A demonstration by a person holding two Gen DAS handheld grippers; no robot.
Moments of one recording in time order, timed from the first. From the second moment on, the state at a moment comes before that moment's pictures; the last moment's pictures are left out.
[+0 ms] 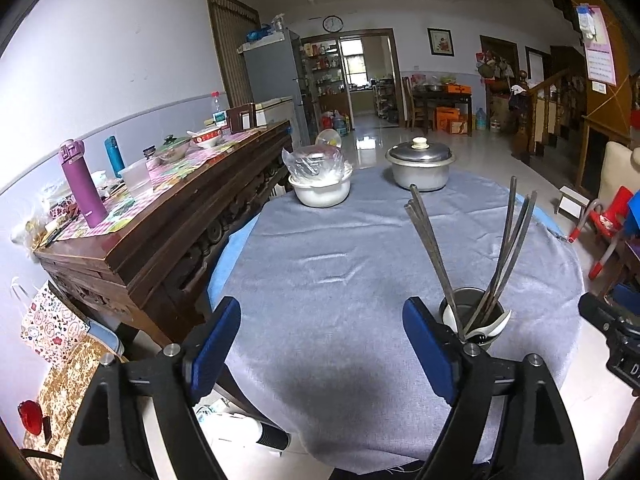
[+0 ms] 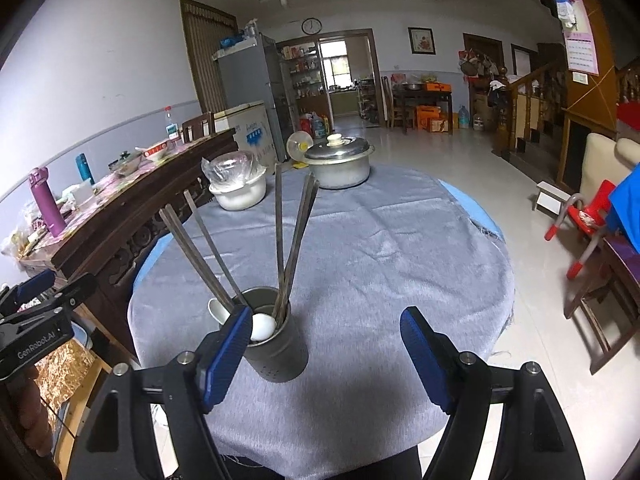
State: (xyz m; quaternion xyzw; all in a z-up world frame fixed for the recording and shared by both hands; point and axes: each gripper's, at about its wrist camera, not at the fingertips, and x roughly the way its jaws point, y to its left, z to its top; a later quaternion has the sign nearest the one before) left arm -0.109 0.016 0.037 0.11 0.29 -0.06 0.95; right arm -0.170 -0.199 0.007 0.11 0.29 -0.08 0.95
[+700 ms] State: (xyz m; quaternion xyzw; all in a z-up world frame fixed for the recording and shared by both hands) left arm -0.116 0.017 0.034 0.10 0.29 -0.06 0.95; right arm -0.172 -0.185 0.011 0.12 0.31 -0.09 0.94
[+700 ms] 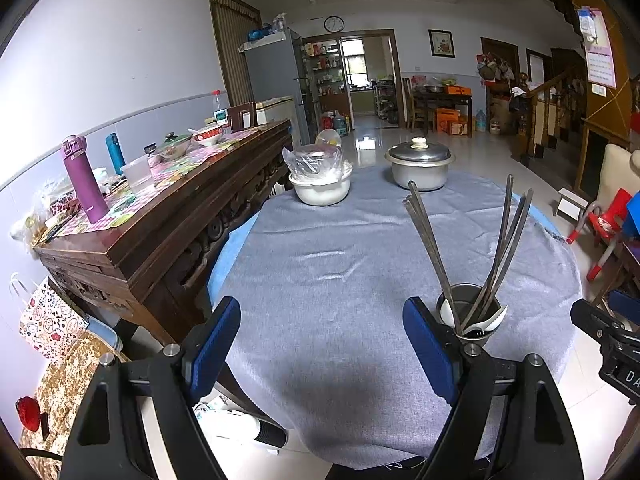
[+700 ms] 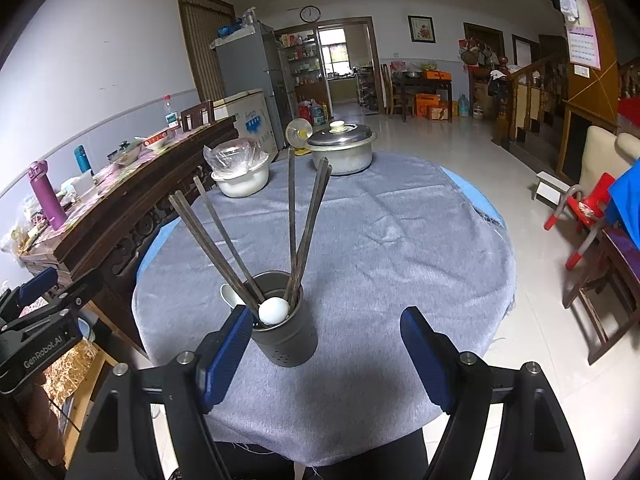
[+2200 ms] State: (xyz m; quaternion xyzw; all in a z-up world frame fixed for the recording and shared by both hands) left arm -0.149 0.017 0.049 0.10 0.29 -0.09 0.95; right arm -0.182 -0.173 0.013 0.11 0.33 -0.10 0.93
